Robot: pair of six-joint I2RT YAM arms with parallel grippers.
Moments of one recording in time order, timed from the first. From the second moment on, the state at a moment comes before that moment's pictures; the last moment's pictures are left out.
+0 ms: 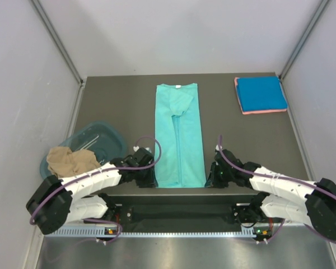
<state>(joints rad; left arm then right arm) -0.78 1.15 0.50 -0.46 0.09 -0.89 0.78 1.06 0.38 -0.34 -0.14 0.89</state>
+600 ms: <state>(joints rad) -0.78 1.05 0.48 -0.45 0.11 -0.90 0.82 1.03 0.38 -0.33 -0.13 0.91</state>
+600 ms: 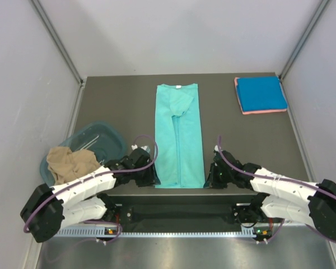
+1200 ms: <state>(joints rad) -0.78 1.12 0.47 -0.42 0.09 -0.92 0.84 1.02 0.38 -0.32 -0.12 0.94</state>
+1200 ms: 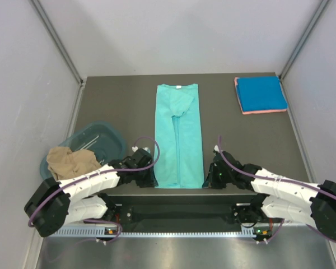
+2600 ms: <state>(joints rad) -0.52 1.46 0.82 -0.42 0.19 -0.78 0.70 1.34 0.77 -0.37 -0.13 0.70</state>
